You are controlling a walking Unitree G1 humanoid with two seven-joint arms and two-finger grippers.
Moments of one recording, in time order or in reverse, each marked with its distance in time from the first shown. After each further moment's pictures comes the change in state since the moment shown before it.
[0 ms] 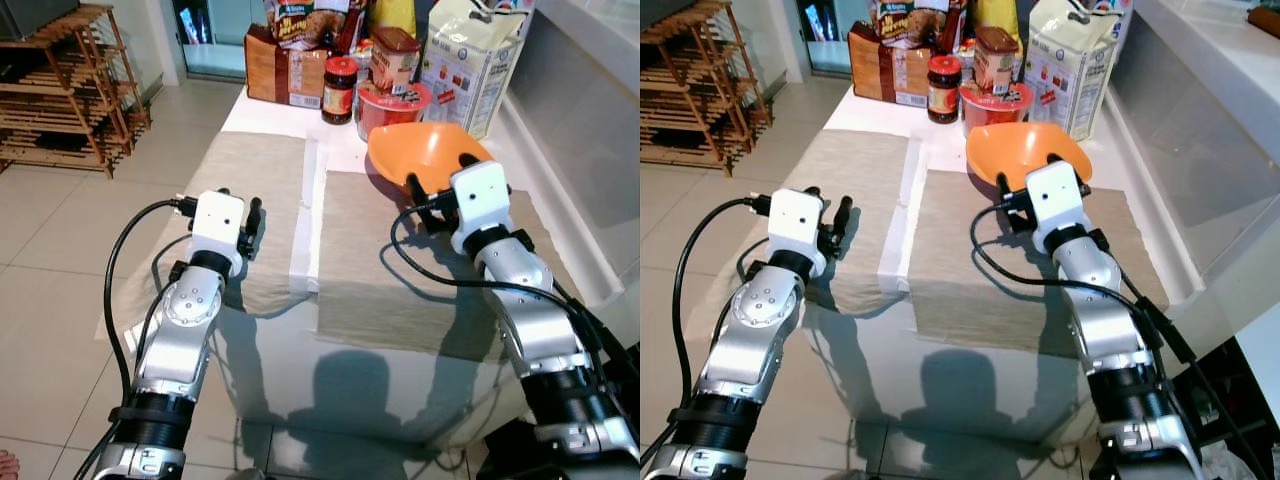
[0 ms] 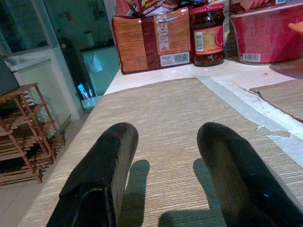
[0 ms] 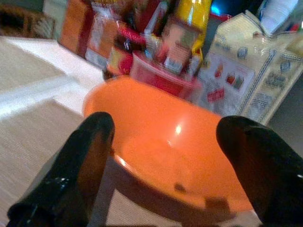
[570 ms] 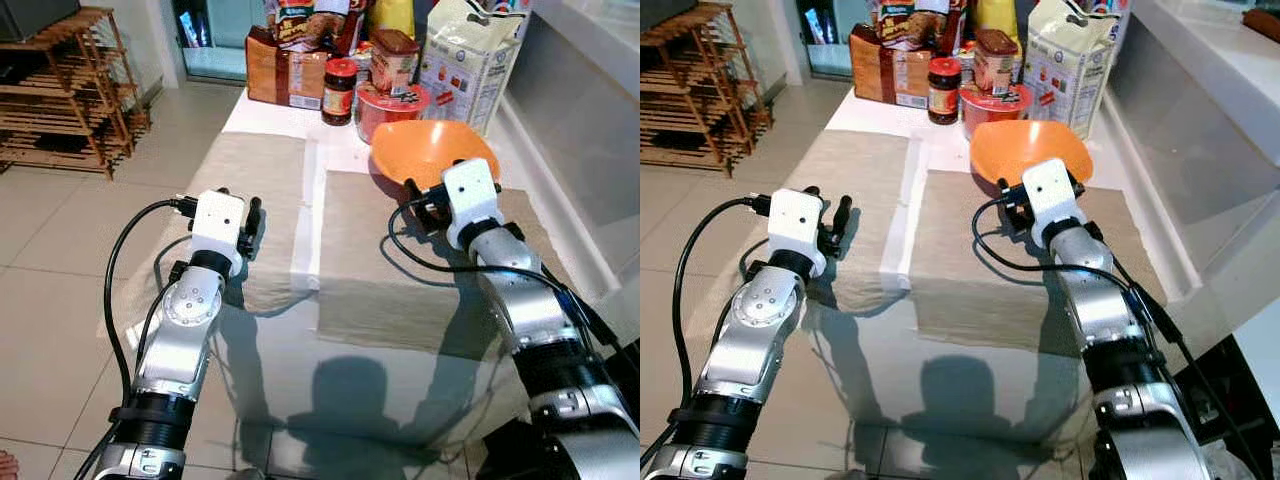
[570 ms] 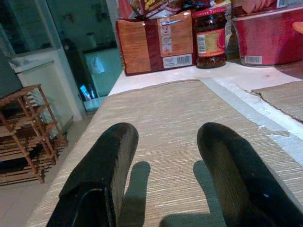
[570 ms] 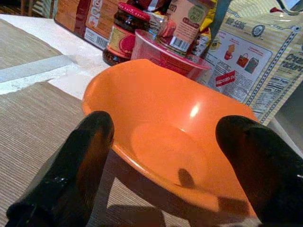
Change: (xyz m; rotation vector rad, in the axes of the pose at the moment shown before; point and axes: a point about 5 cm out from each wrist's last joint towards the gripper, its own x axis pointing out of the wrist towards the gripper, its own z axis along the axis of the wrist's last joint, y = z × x) left arm 0.000 0.001 0.000 0.002 0.000 0.008; right arm 0.020 -0.002 -0.010 0.006 0.076 0.017
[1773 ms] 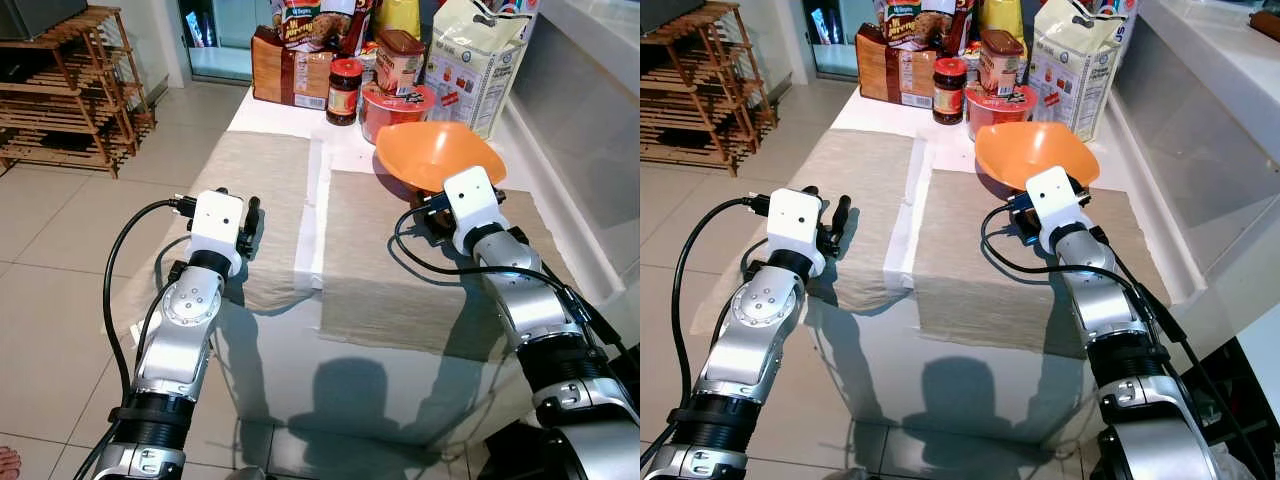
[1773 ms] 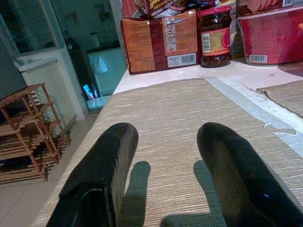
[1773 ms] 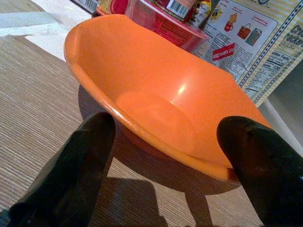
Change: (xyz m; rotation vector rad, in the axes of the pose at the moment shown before) left arm 0.000 0.000 0.000 0.001 0.000 0.004; right arm 0.001 -0.007 -0.018 -0.071 0.101 -0.027
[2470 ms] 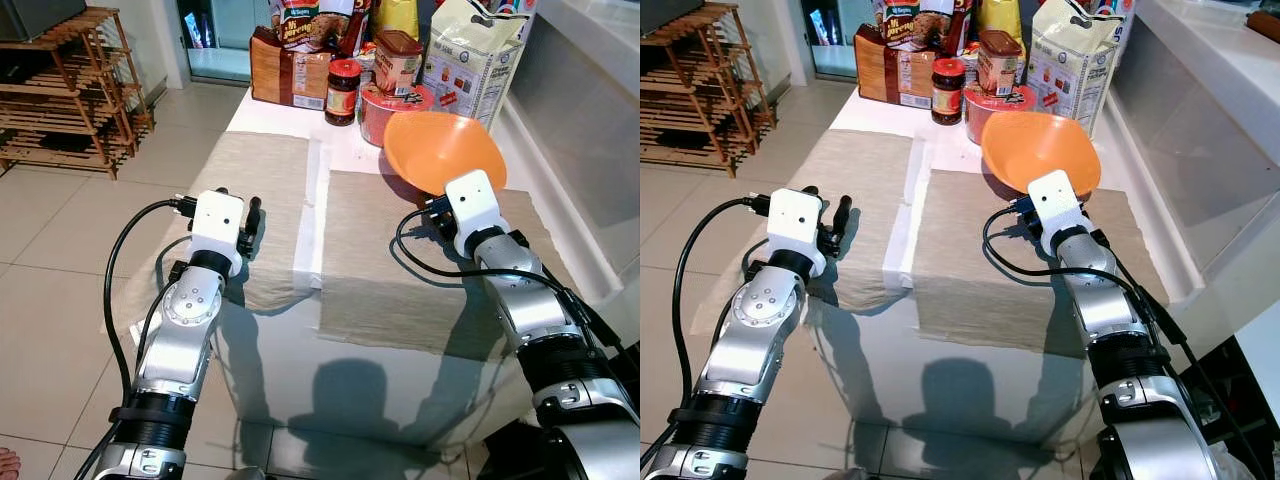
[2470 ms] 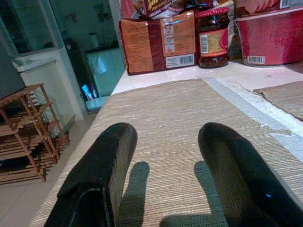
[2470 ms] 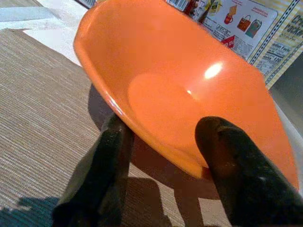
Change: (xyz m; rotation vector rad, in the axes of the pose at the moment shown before) left arm 0.000 -0.001 0.000 -0.004 0.000 -0.001; right arm -0.001 0.001 -0.007 0.026 0.011 0.006
